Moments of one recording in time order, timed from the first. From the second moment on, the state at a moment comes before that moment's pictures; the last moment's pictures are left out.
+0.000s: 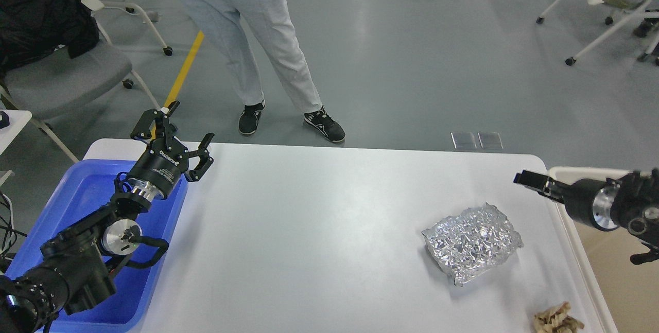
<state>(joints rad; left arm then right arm) -0.65 0.33 -0.60 -0.46 0.07 -0.61 -0.61 0.85 -0.84 0.09 1.10 -1.03 0.00 0.02</state>
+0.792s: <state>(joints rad) -0.66 0.33 -0.60 -0.46 0.07 -0.61 -0.61 0.82 -0.59 -0.25 0.79 -1.10 -0.28 0.16</state>
